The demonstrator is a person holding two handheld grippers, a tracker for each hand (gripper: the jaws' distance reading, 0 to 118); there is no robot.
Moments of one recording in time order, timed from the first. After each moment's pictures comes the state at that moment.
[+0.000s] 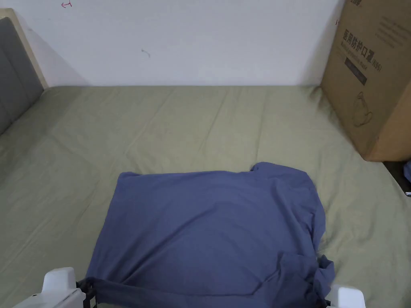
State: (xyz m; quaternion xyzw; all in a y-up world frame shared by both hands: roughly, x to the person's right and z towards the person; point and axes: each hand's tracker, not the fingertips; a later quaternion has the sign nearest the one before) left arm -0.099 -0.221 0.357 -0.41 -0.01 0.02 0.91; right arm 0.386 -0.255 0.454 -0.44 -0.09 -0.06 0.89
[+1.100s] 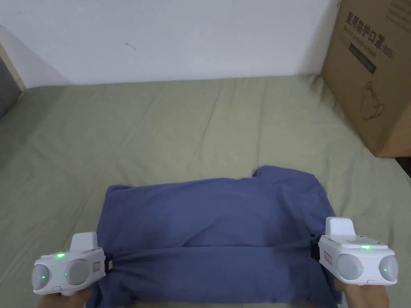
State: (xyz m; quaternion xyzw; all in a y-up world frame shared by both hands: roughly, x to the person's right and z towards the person) left arm -0.070 -0.265 0.165 -0.48 -0.01 -0.02 0.88; right arm 0.427 -0.266 0.260 -0.44 -0.11 -0.02 0.89
